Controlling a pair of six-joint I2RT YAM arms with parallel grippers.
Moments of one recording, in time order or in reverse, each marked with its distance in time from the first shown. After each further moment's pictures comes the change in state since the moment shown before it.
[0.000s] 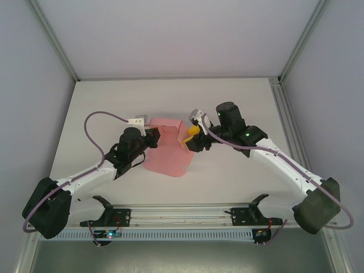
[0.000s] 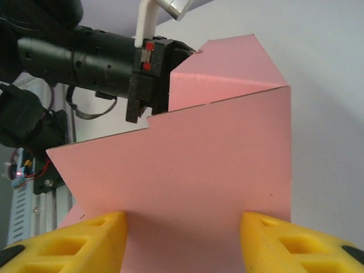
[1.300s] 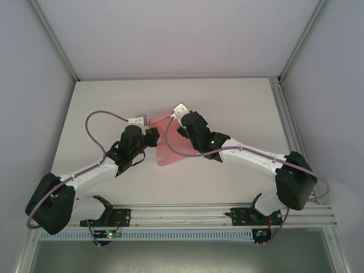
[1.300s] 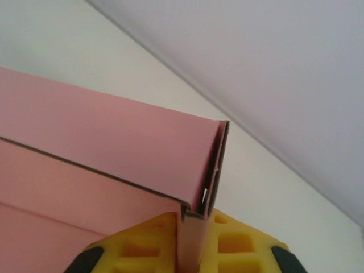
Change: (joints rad) left arm 0.016 0.050 0.030 -0.034 0.014 -0.040; right arm 0.271 0.278 0.008 0.450 1.221 -0.106
